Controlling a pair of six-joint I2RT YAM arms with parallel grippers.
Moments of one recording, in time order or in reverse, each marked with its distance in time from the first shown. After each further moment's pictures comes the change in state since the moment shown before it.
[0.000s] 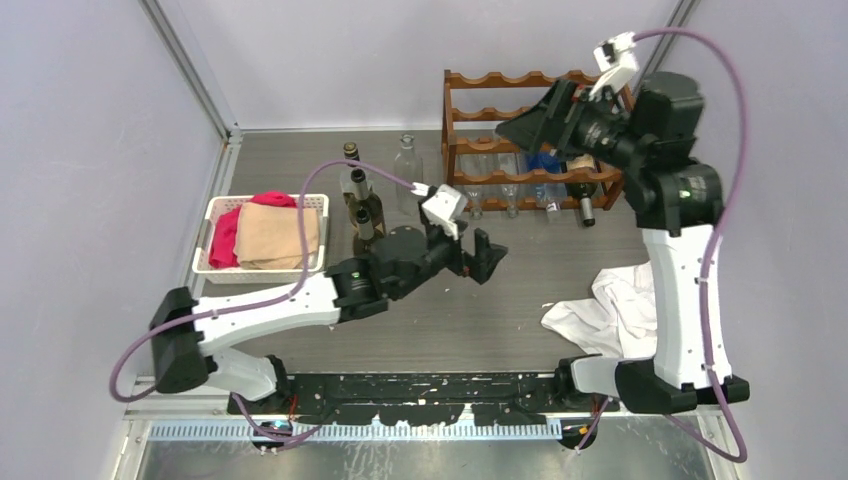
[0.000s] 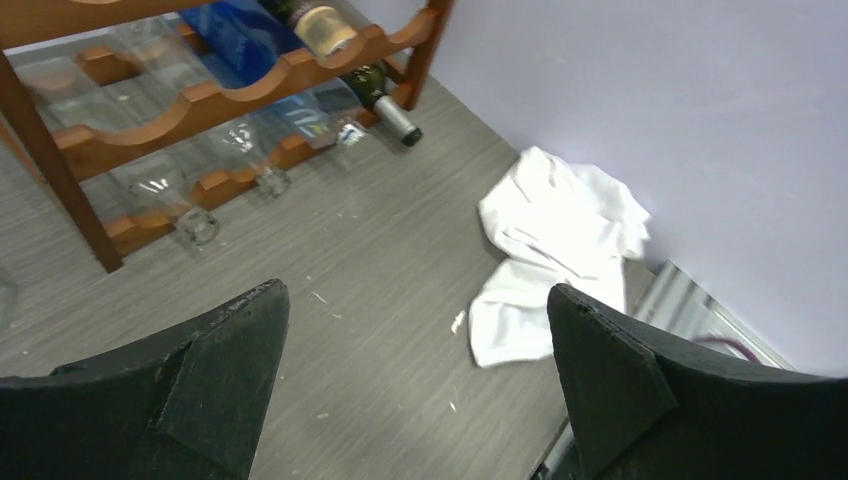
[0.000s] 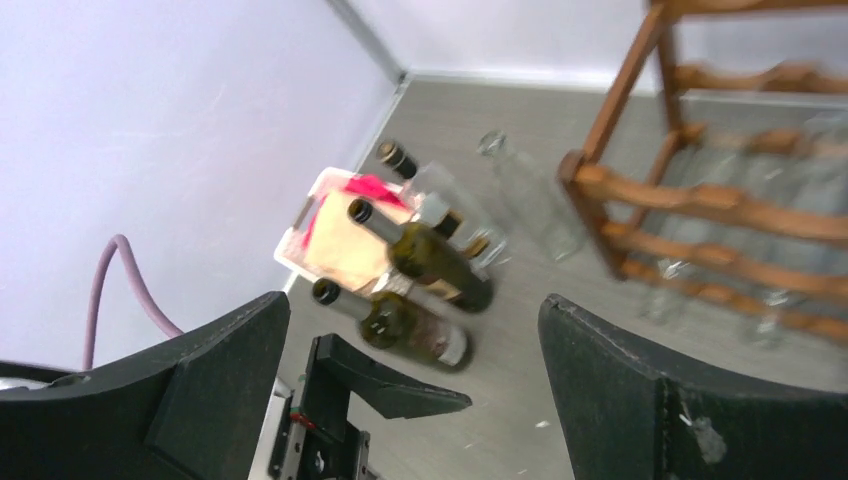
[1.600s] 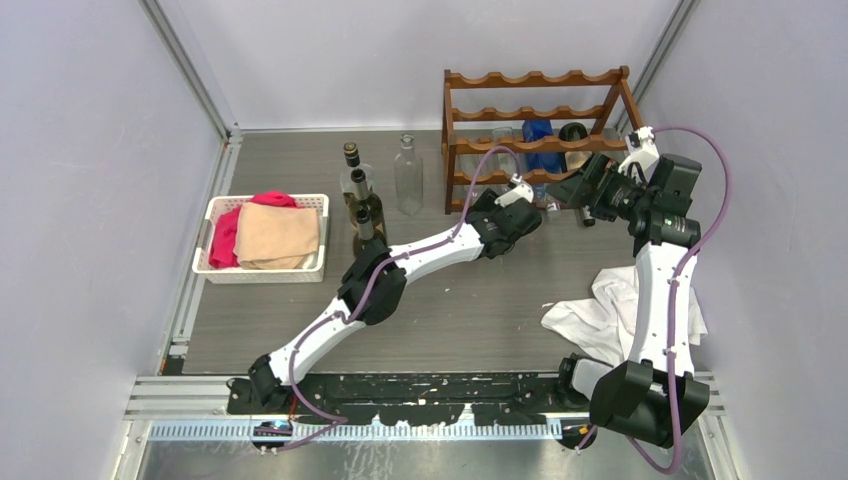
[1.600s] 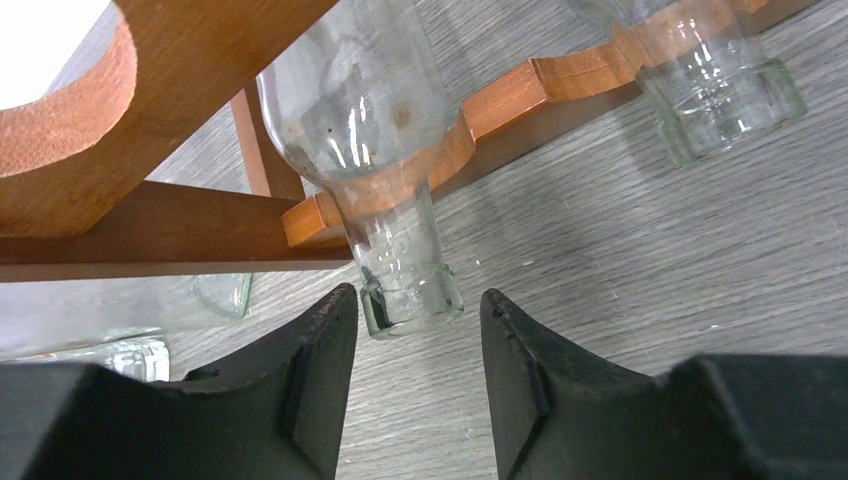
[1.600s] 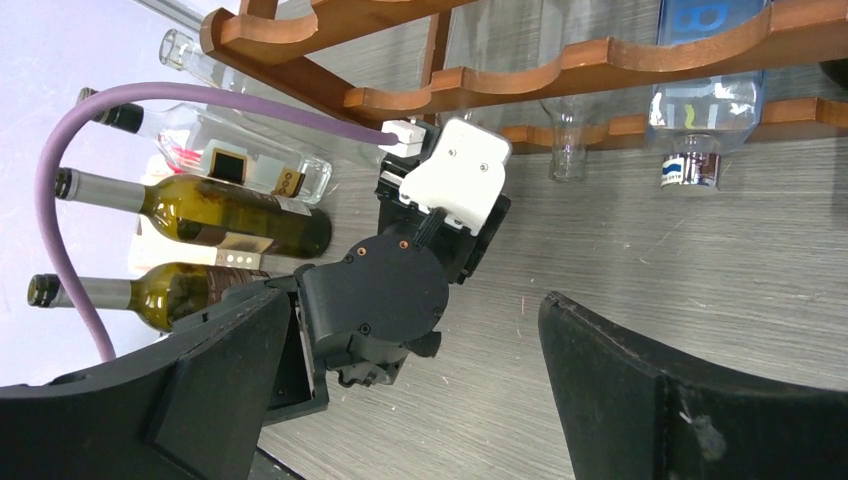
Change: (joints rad) left arm 0.135 1.261 1.247 -0.774 -0.560 0.234; right arm -0.497 -0.146 -0.689 0.219 -0.195 -0.212
